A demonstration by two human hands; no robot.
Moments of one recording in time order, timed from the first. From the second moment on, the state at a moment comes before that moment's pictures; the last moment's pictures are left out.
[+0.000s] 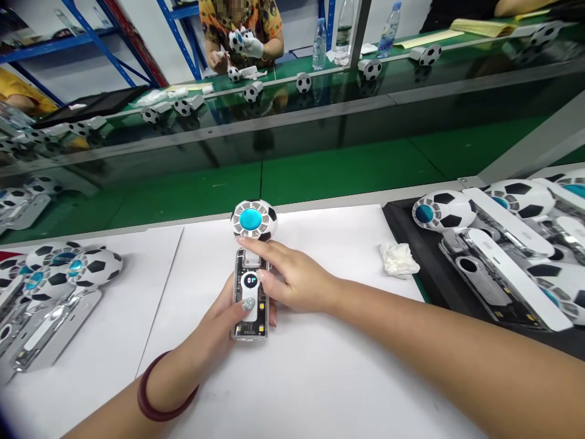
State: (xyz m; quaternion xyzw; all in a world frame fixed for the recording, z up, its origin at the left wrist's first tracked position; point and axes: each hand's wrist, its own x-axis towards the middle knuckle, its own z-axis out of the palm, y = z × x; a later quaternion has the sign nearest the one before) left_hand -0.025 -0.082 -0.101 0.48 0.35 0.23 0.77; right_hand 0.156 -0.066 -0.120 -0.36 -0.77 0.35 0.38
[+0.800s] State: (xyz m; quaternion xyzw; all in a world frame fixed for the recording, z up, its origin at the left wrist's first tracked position) left_hand -0.023 -0.083 -0.102 0.46 0.35 0.24 0.78; right_hand 0.157 -0.067 -0.120 -0.37 -0.76 0.37 0.38
